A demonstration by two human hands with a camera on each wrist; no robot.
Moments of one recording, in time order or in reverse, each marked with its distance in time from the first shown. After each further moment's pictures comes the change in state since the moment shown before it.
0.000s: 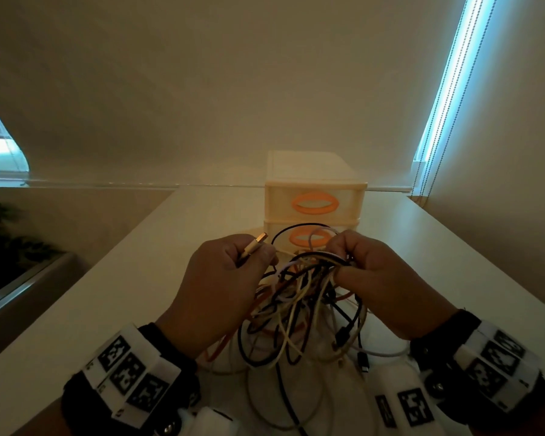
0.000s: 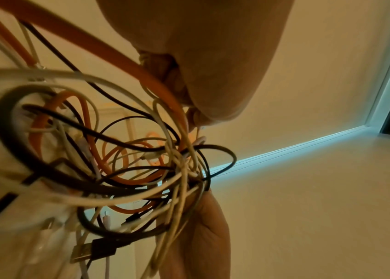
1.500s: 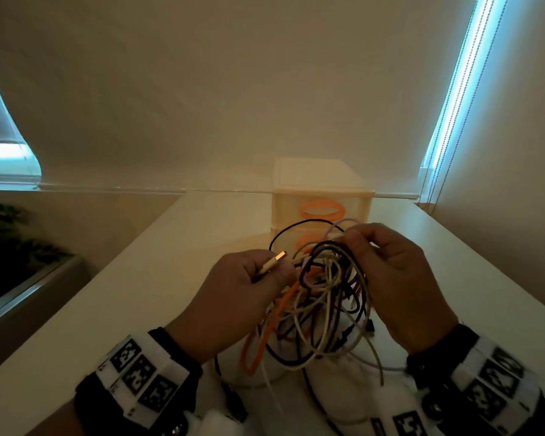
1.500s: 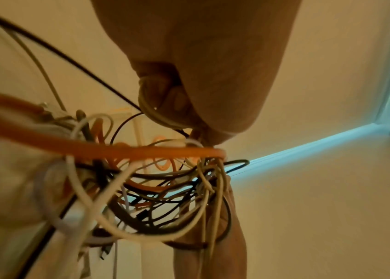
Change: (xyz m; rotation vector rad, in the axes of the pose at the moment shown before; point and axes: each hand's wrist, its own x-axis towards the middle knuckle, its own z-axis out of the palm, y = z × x) left_hand 0.002 -0.004 0.001 -0.068 -0.228 0.008; right_hand 0.006 0.001 0.008 -0.028 0.405 -0.184
